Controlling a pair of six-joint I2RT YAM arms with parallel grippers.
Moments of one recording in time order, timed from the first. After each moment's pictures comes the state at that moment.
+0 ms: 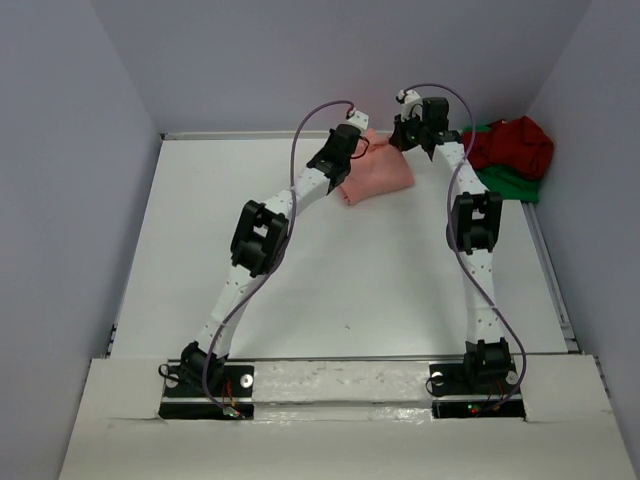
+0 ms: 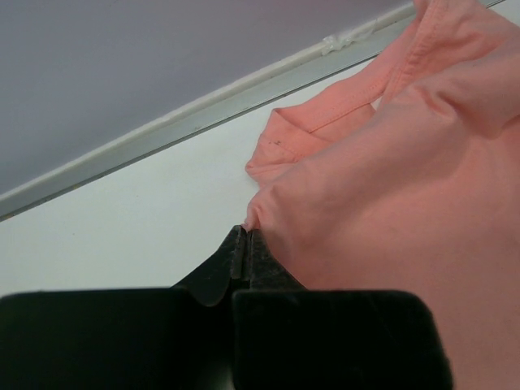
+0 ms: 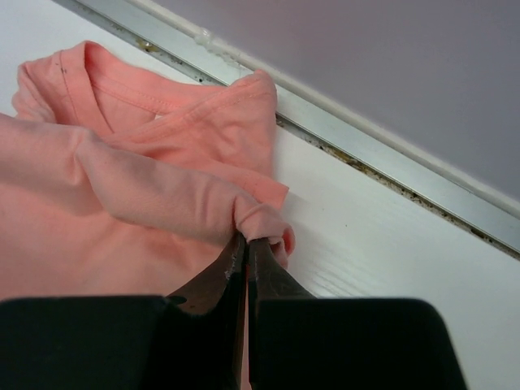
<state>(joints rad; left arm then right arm) -0.58 2.55 2.29 -0.16 -0.49 0.18 0.10 2.67 2.55 -0.41 -0.43 -0.20</state>
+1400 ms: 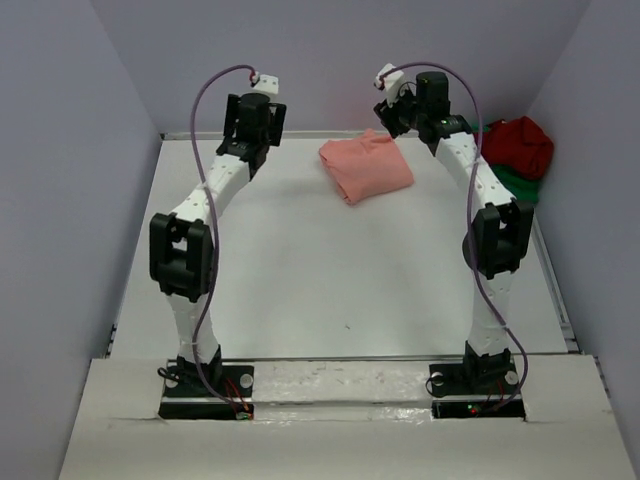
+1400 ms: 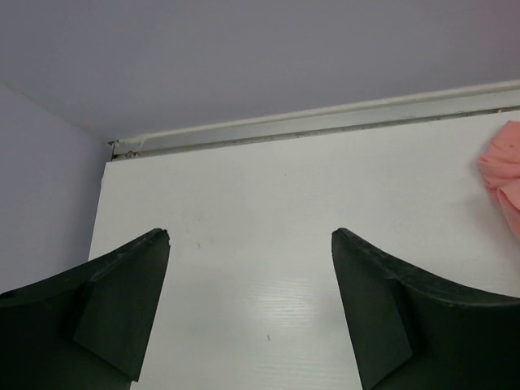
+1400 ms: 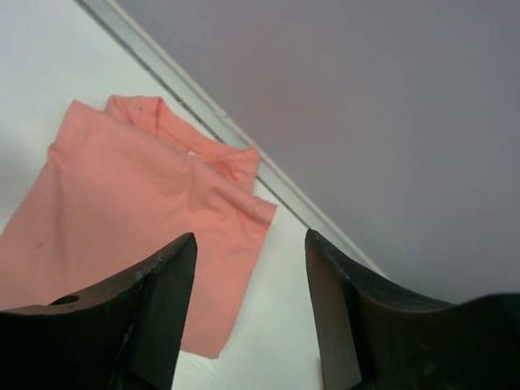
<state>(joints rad) -0.36 2.02 1.83 -0.15 -0.46 0.17 0.22 2.15 2.17 -0.37 -0.27 -0.54</state>
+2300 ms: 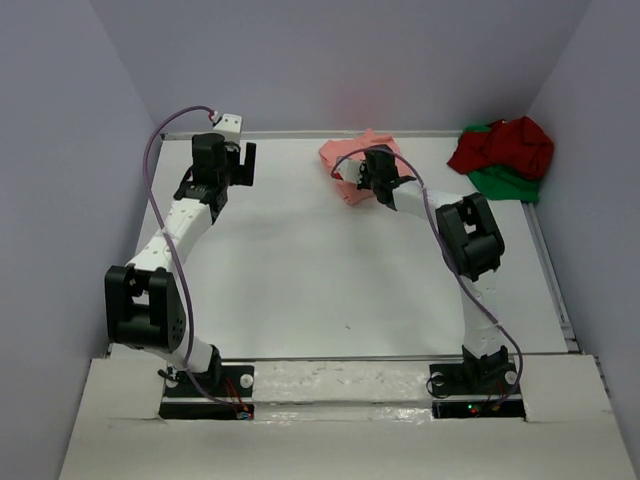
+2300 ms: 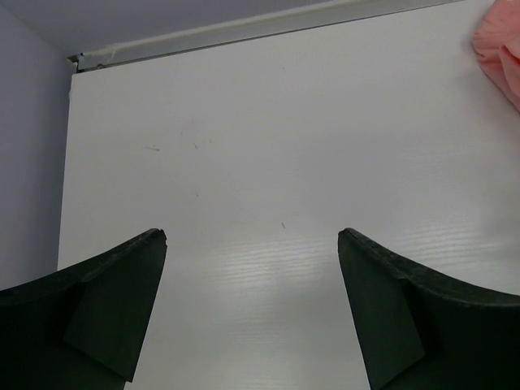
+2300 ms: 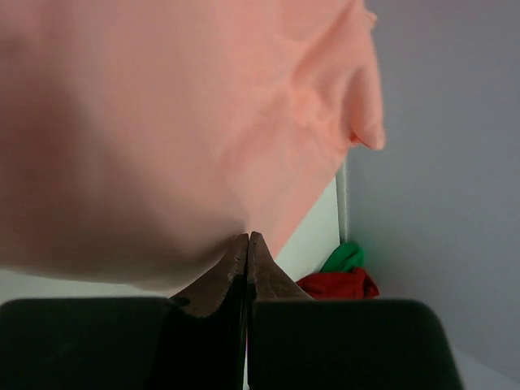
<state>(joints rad) -0.16 1.52 1.20 -0.09 -0.15 0.11 0.40 2.20 1.65 -0.05 0.28 -1.10</state>
